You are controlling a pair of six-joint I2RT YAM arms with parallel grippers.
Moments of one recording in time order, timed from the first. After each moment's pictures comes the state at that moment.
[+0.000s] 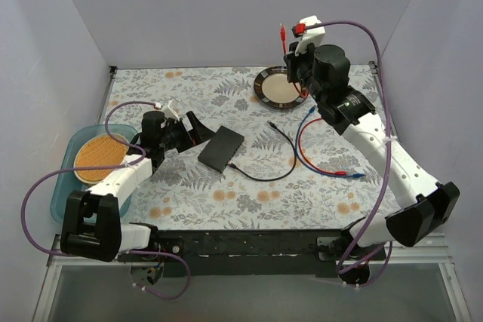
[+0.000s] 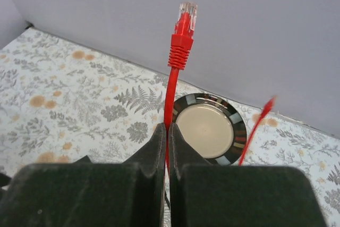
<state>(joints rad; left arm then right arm) -0.19 1.28 0.67 0.10 0.50 -0.66 0.58 1.41 1.51 -0.20 0.20 -0.04</state>
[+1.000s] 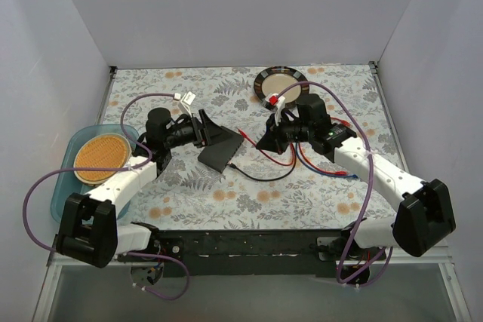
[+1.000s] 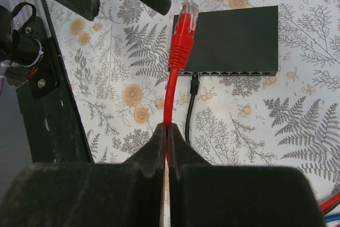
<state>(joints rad) -0.29 1.24 0.68 0.37 0.82 -0.81 0.58 1.32 1.01 -0.24 -0.65 -0.03</state>
